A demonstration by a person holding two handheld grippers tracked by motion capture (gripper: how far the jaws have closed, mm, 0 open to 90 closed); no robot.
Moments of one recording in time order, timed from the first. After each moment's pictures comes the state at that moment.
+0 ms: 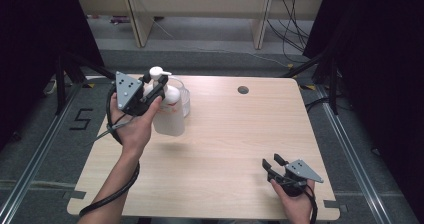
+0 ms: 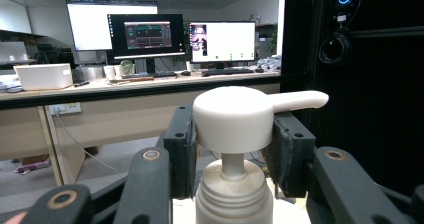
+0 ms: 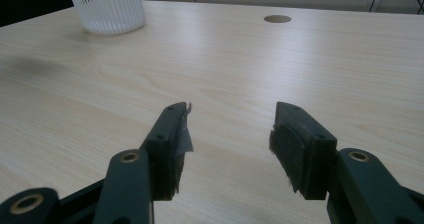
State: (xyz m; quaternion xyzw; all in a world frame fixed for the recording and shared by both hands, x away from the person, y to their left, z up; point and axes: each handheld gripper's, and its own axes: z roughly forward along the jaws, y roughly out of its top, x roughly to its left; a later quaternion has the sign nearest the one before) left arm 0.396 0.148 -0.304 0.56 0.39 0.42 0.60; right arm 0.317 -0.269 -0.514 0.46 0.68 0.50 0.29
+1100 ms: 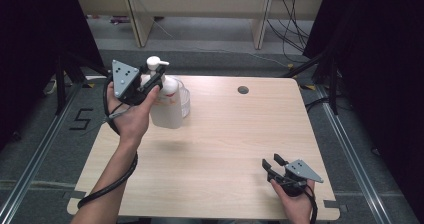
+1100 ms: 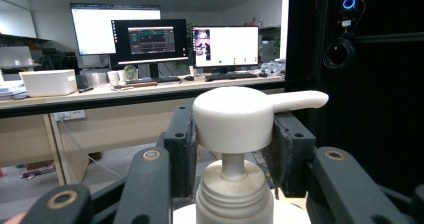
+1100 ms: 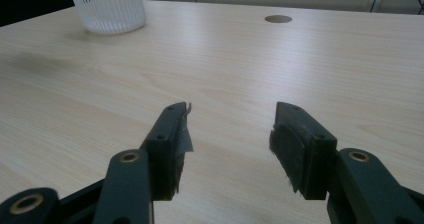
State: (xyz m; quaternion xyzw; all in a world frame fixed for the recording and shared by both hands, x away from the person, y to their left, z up) left arm 0.408 0.152 -0.285 0.56 0.39 0.42 0.60; right arm 0.317 -0.269 -0.514 0.45 0.68 0.50 0.29
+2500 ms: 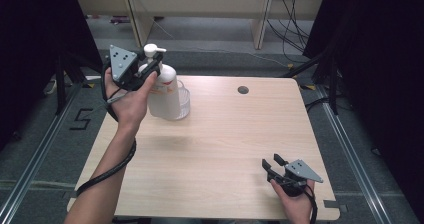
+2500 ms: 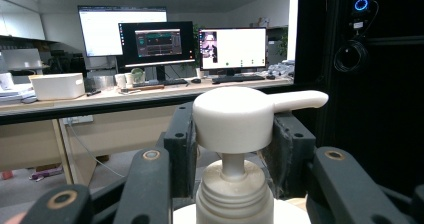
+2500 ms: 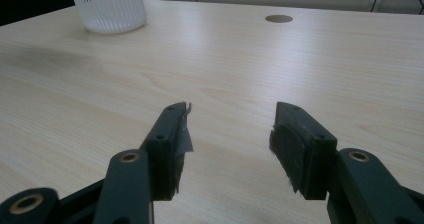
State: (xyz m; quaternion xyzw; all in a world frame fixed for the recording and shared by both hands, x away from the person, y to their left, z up) left arm 0.431 0.157 -0.268 0.56 0.39 0.43 0.59; right arm 0.315 -0.265 -0.514 0.47 0.67 0.50 0.27
